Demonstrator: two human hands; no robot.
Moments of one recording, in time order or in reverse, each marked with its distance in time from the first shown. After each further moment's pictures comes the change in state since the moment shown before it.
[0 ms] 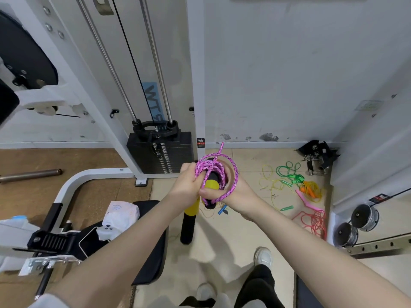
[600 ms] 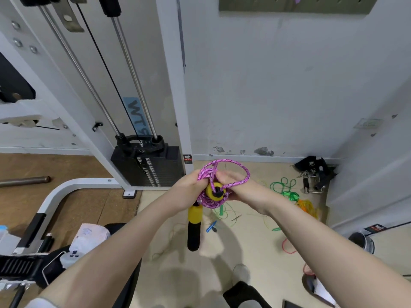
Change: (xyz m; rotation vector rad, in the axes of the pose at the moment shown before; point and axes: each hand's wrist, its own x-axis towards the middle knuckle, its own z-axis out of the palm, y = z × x) left_hand 0.063 0.091 0.029 -0.136 -0.152 -0.023; right_hand 0.055 0.006 -0.136 0.089 -0.239 0.361
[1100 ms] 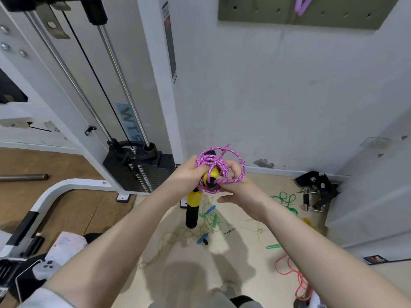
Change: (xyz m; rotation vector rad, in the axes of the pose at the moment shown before) left_hand 0.082 0.051 0.021 -0.121 0.161 0.017; right_hand 0.027 -0.004 -0.076 0.237 0.063 -0.093
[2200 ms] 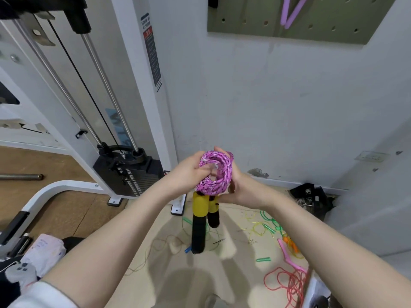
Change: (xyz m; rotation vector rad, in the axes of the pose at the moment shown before) left_hand 0.025 0.048 0.055 0.157 -0.015 0.152; right_hand 0.005 -0.021 -0.099 -0.662 -0.272 -0.280
